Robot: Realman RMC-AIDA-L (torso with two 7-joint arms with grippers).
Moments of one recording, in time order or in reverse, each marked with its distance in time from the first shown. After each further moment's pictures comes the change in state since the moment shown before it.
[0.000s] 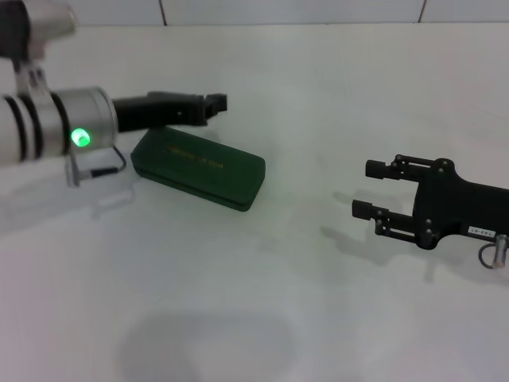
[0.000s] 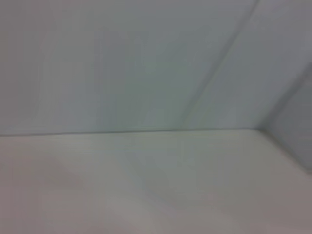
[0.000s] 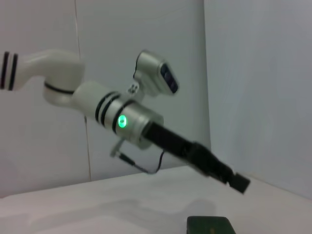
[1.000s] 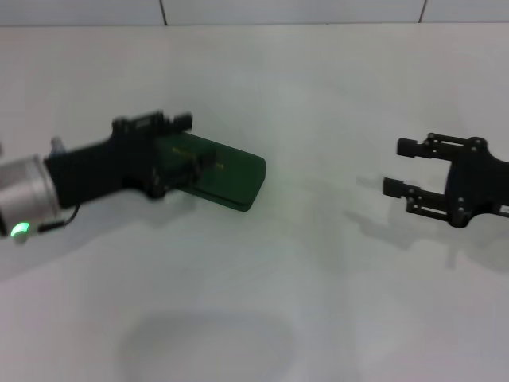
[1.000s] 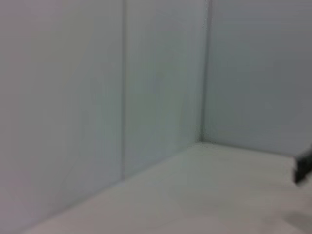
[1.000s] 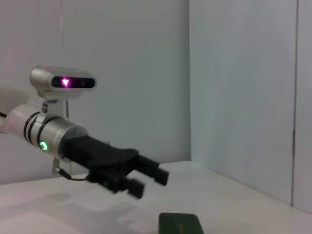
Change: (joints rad) left arm 0.148 -0.047 -0.268 -0.139 -0.123 0.364 0.924; right arm 0.005 -0.055 0.048 -0.012 -0.008 -0.012 0.007
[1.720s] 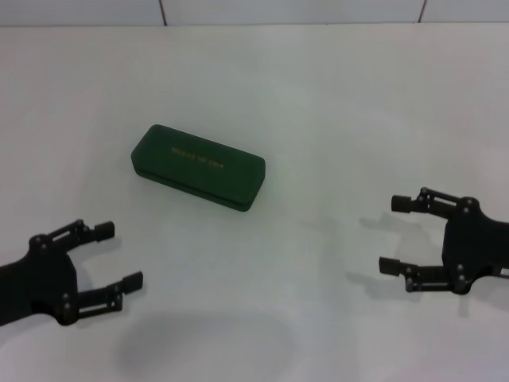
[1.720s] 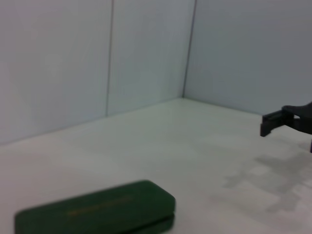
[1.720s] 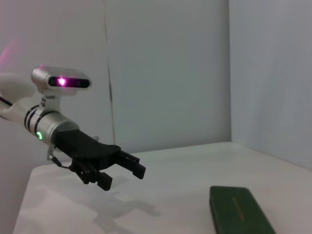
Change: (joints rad) left arm 0.238 0.061 -0.114 0.001 0.122 0.239 0.062; right arm -0.061 0.021 -0.004 0.001 -0.115 -0.075 -0.043
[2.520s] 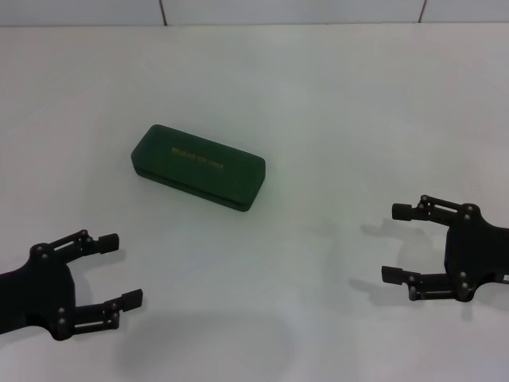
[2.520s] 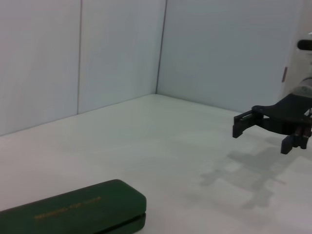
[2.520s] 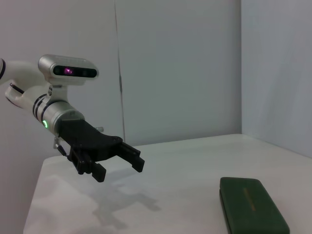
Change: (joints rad) left arm -0.016 0.020 -0.012 -0.001 0.043 0.079 0.001; right arm 0.001 -0.007 -0.003 0.000 -0.021 -0.011 -0.002
